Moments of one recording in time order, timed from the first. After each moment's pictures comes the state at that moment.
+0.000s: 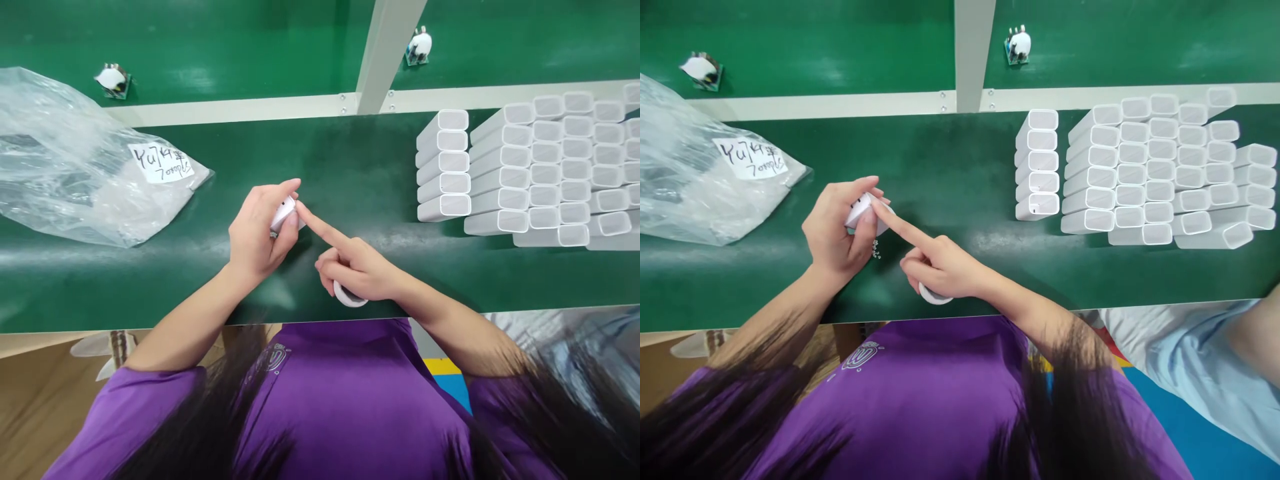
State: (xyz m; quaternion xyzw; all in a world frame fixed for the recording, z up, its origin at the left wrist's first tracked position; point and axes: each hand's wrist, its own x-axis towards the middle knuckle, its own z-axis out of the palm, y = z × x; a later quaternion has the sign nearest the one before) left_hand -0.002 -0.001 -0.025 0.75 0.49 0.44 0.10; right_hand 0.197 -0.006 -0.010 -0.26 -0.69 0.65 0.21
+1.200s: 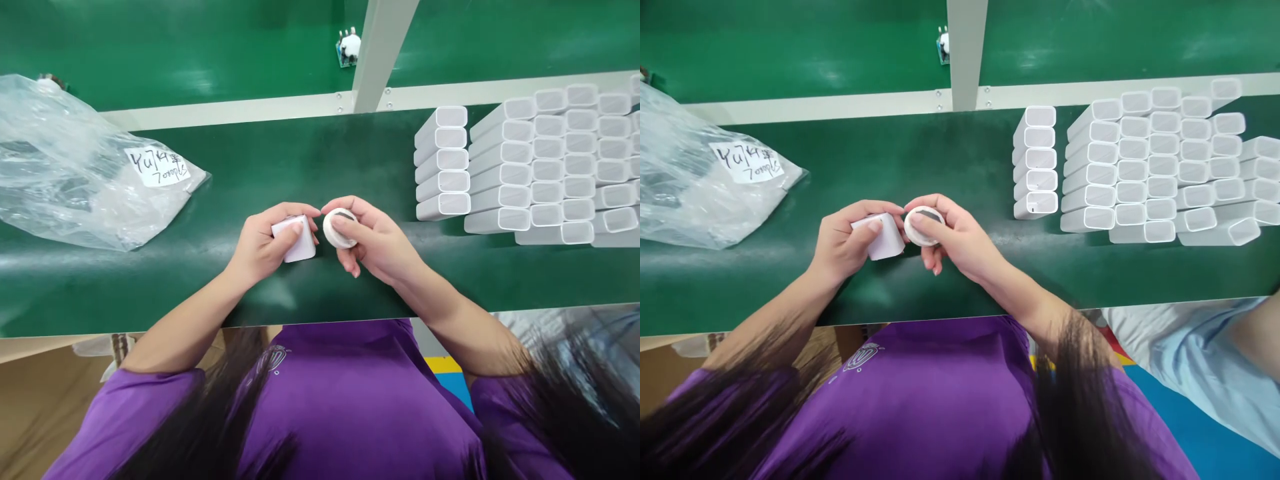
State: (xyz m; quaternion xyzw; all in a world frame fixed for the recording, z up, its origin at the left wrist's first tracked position) left_hand 0.002 -0.001 -0.016 0.62 0.49 0.39 0.47; right_hand 0.199 0.012 -0.010 -0.35 -0.42 0.77 0.34
